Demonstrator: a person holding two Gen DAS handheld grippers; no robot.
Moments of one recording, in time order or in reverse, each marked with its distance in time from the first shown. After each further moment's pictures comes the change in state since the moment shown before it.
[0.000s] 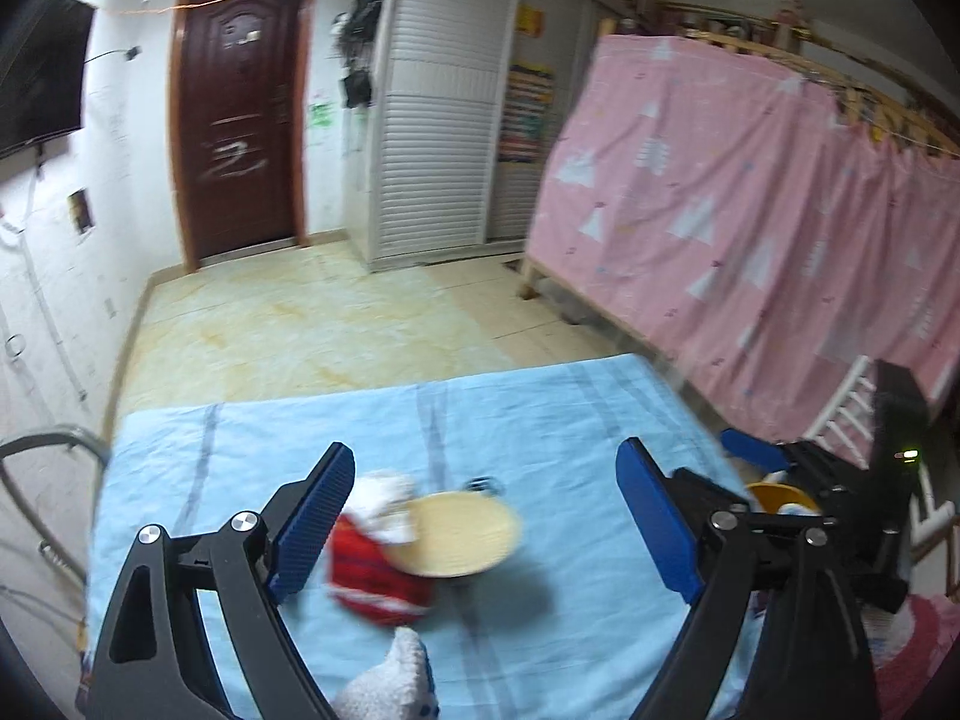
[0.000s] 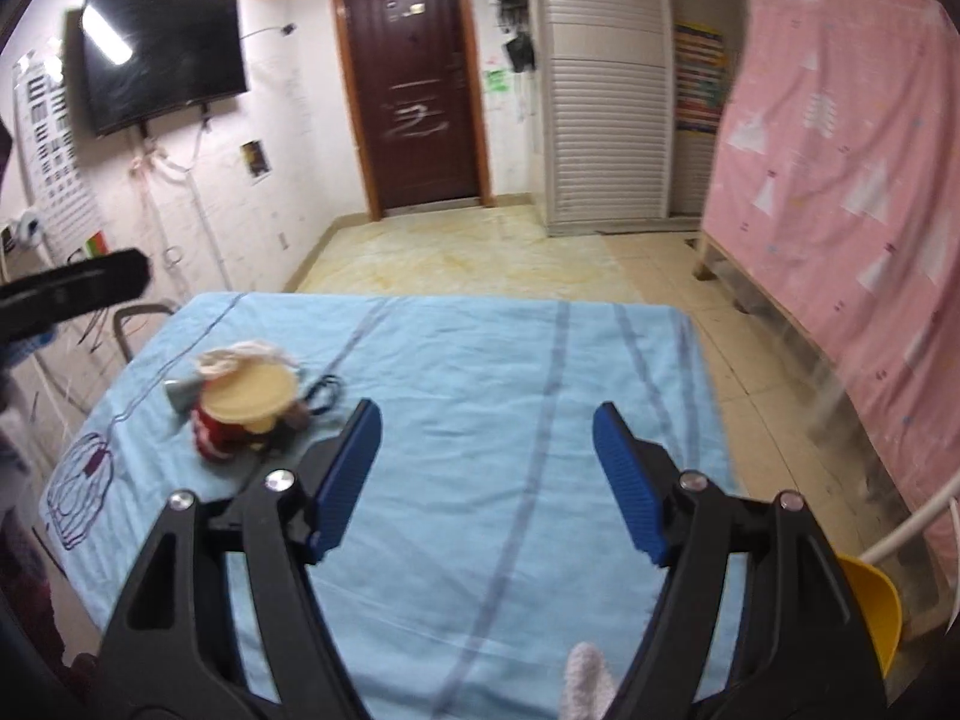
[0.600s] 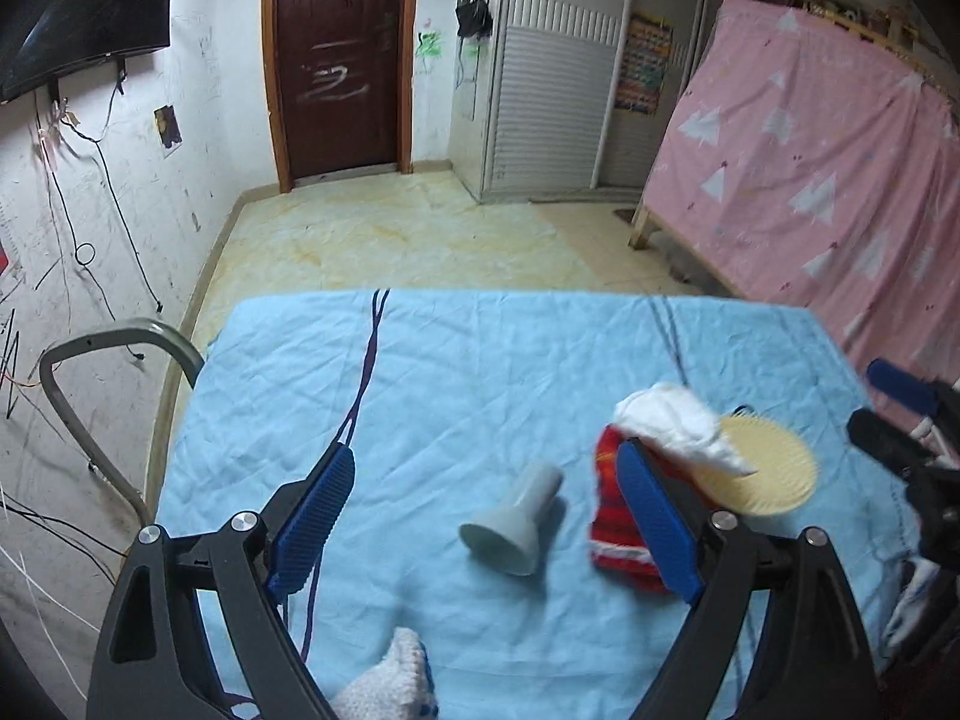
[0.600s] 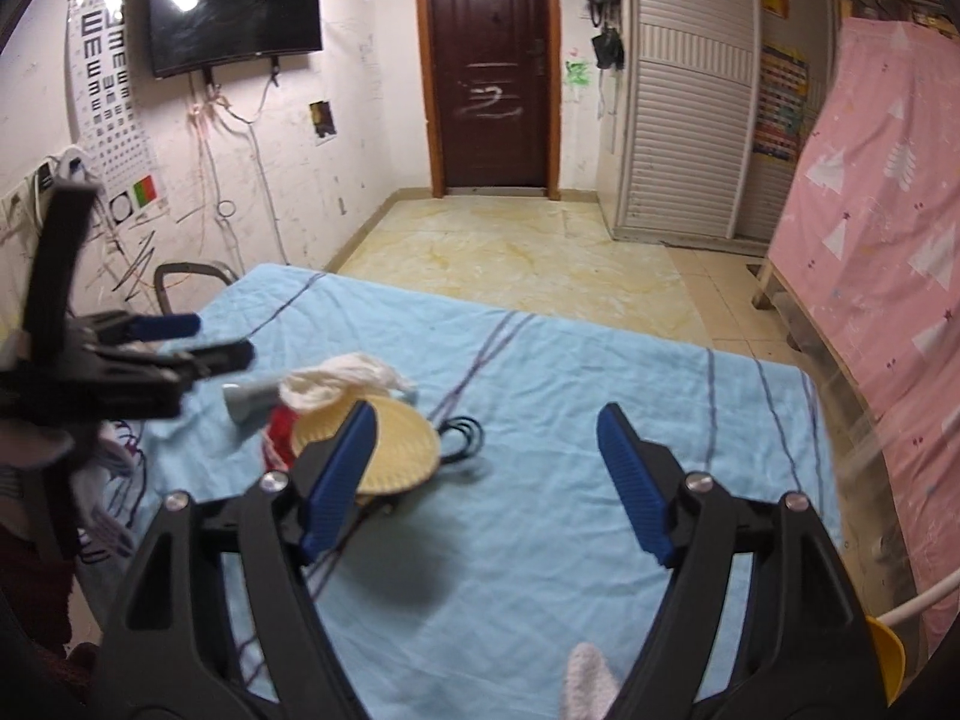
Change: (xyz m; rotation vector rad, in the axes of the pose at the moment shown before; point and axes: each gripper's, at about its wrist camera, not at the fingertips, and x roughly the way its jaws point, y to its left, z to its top) left arm 0.050 0.118 -0.045 -0.110 0.156 0.197; right arm 0.039 0.079 0.026 -0.136 0.039 0.104
